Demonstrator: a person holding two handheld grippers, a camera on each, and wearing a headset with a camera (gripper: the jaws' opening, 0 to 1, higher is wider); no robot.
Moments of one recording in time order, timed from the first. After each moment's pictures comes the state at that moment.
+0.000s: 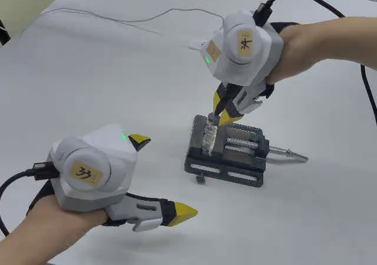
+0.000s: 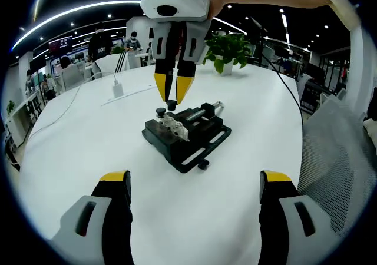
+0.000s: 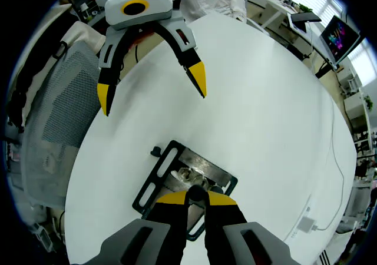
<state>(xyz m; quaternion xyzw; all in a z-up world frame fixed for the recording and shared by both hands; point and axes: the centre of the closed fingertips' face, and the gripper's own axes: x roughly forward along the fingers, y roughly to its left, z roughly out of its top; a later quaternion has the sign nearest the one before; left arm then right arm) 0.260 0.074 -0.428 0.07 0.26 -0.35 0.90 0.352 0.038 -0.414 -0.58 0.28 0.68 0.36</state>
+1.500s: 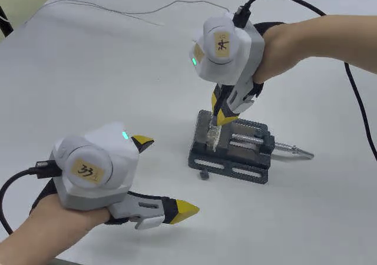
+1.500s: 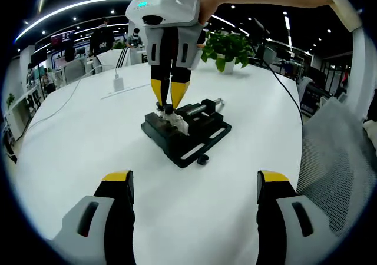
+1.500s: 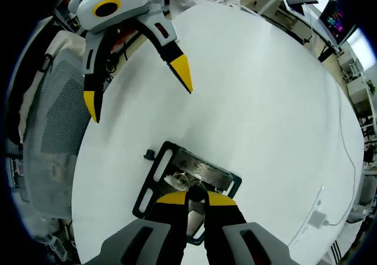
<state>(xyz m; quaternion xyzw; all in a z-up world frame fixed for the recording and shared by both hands) 0.257 0.076 -0.437 0.05 0.27 -0.35 0.90 0.350 0.043 -0.428 -0.57 0.33 0.66 0.37</state>
